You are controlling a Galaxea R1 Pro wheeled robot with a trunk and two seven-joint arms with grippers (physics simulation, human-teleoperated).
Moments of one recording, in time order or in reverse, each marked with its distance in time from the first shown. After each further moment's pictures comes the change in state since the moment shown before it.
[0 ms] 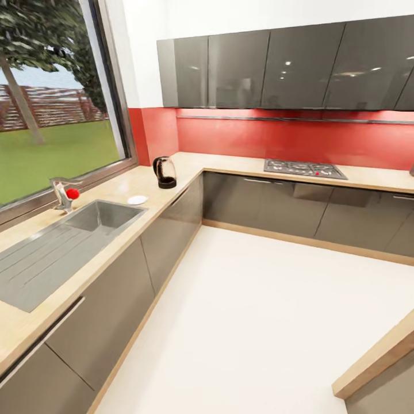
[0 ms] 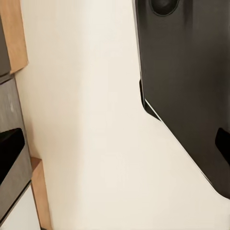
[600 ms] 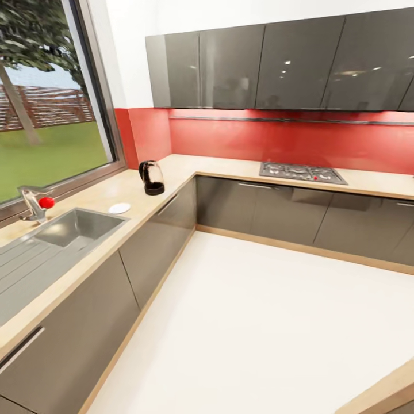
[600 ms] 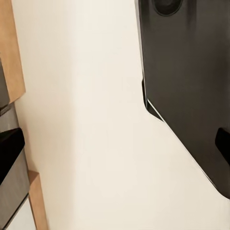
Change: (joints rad) left arm 0.000 0.006 0.000 0.000 0.000 -0.003 -0.001; right arm 0.000 0.000 -0.001 0.000 -0.004 -0.054 0.000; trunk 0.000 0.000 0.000
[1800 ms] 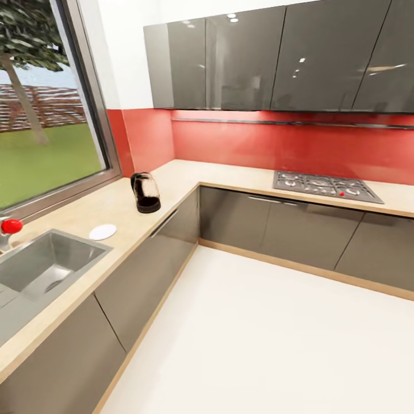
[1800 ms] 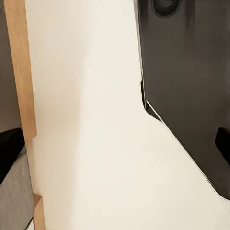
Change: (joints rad) left arm 0.000 -0.001 0.000 -0.002 0.001 -0.002 -0.002; right arm 0.000 0.001 -0.003 -0.002 -0.003 -0.007 0.001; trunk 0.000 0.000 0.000
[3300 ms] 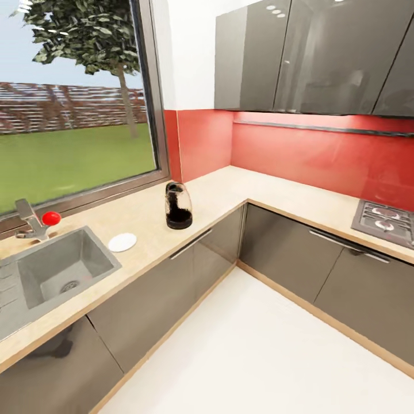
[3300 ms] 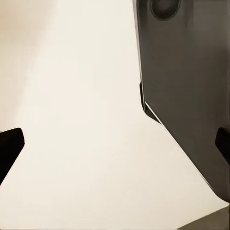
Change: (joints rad) left arm 0.000 -0.001 0.002 -0.001 0.001 -0.007 0.000; right arm 0.000 0.000 -0.001 -0.002 0.001 0.000 -0.003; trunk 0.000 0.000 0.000
